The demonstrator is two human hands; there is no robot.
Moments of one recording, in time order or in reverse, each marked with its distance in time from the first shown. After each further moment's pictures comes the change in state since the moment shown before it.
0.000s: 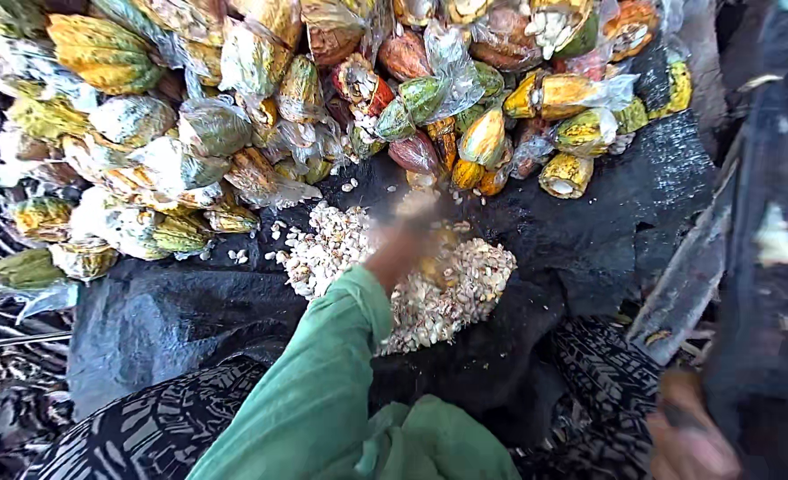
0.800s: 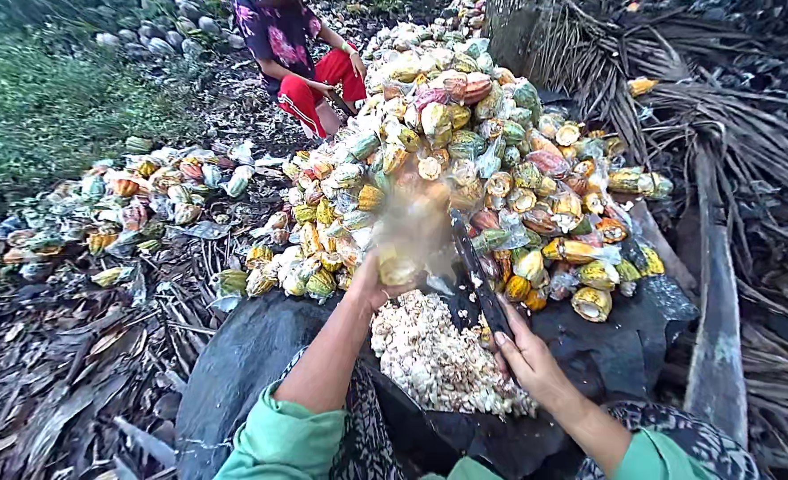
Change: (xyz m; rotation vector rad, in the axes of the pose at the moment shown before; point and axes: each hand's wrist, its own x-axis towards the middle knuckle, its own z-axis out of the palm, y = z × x) left_hand -0.333 -0.146 -0.041 -2.215 0.694 0.312; right_hand 0.032 0.130 0.088 -0.981 -0.446 -0.497
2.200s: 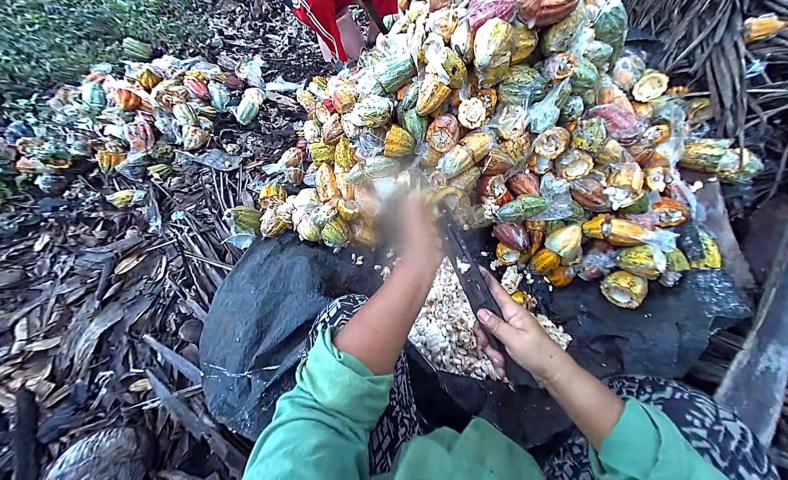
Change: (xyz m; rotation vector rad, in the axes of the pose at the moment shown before) left_hand 0.031 -0.030 0.034 -0.334 0.112 0.287; right_hand 0.044 -0.021 0.048 0.508 -0.344 0.444
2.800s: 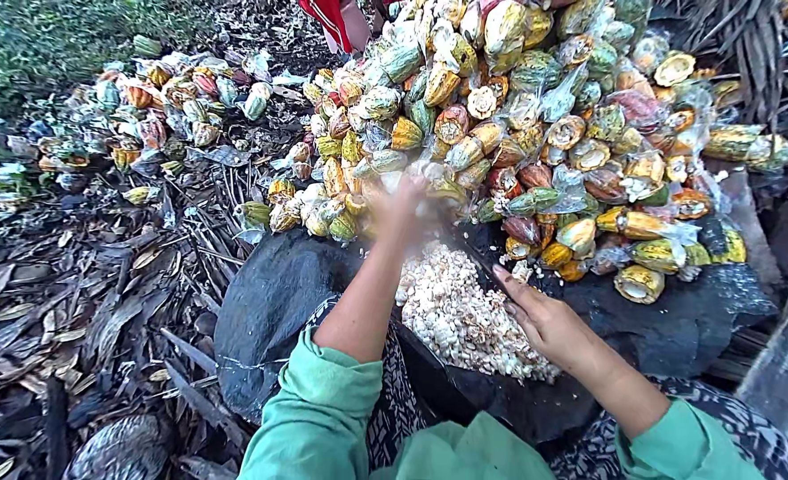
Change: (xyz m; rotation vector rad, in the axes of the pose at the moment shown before) left_hand 0.028 0.042 -0.044 0.373 -0.441 0.178; right_hand -0.004 0.008 -0.038 -1.199 0.189 -0.476
